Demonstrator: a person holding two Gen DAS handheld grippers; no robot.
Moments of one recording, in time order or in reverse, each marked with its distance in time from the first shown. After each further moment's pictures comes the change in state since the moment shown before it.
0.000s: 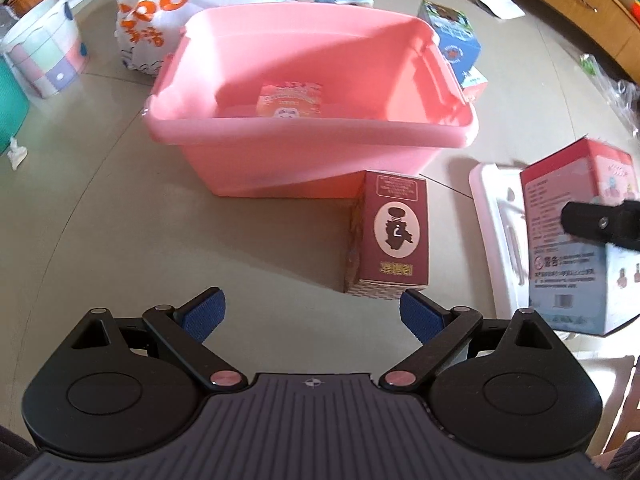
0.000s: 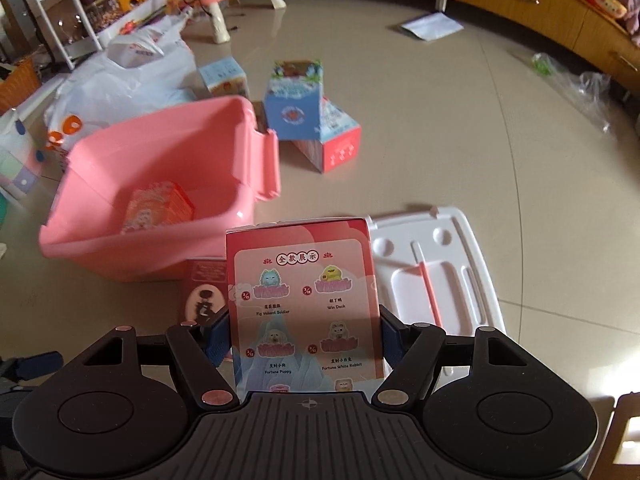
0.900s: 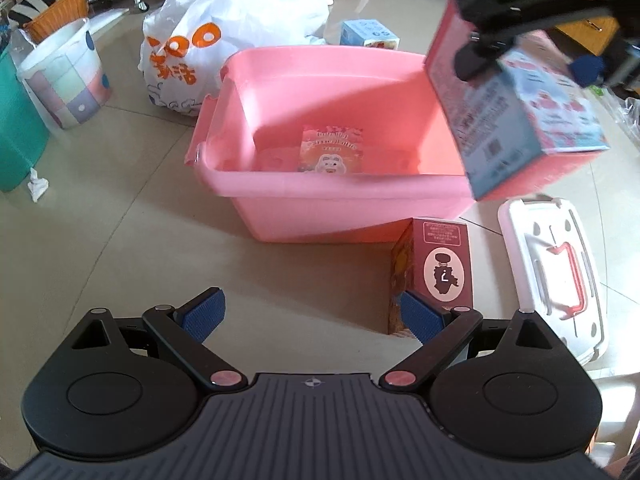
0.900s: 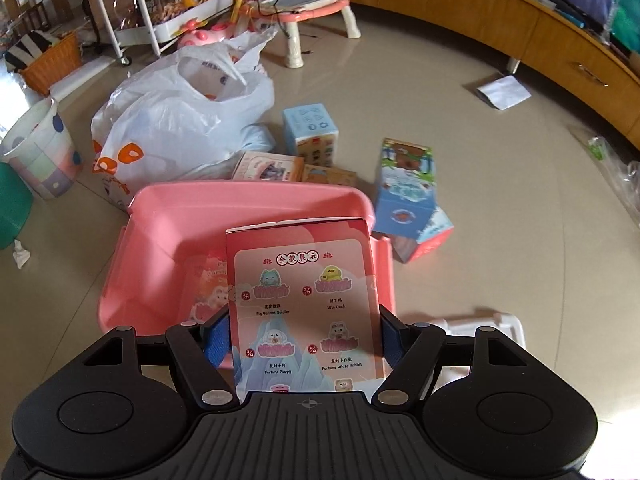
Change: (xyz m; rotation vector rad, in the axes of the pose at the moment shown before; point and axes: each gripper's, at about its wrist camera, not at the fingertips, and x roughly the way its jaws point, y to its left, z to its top) left arm -0.004 0.035 0.017 0.017 -0.097 0.036; right arm 0.019 0.124 0.102 -0.157 -0.008 0.020
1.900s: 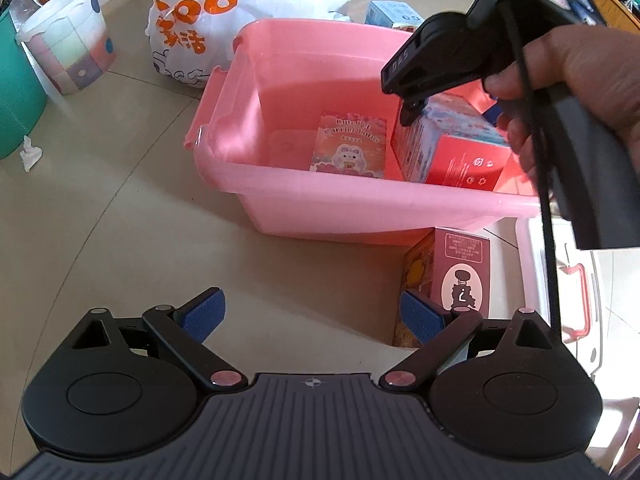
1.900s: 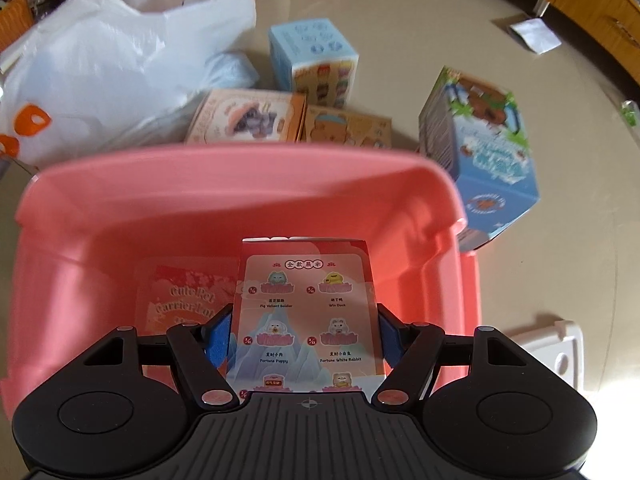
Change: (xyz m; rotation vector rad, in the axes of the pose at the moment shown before) left arm 0.030 0.011 0.018 -0.078 0.077 0.000; right arm 0.170 0.013 0.034 0.033 0.195 -0.038
